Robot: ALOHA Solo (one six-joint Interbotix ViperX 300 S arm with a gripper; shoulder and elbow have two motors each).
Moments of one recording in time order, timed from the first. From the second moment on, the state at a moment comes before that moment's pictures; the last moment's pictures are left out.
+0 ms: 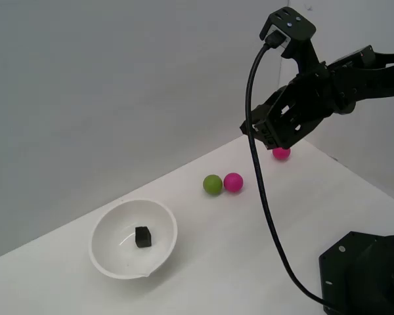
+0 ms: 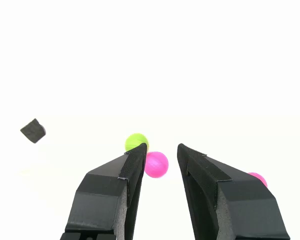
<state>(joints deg) -10.5 135.5 135.1 143.7 143.8 -4.1 31.6 5.0</state>
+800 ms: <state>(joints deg) -6.1 145.1 144.9 148.5 148.6 -1.1 33.2 5.0</state>
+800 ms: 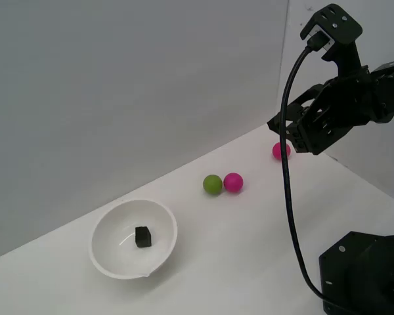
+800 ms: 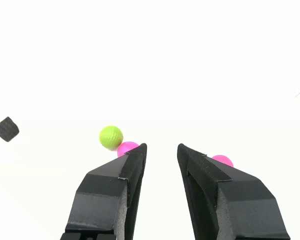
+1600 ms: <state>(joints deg) -3.5 154.4 154.2 155.7 155.7 -1.1 32.5 5.0</state>
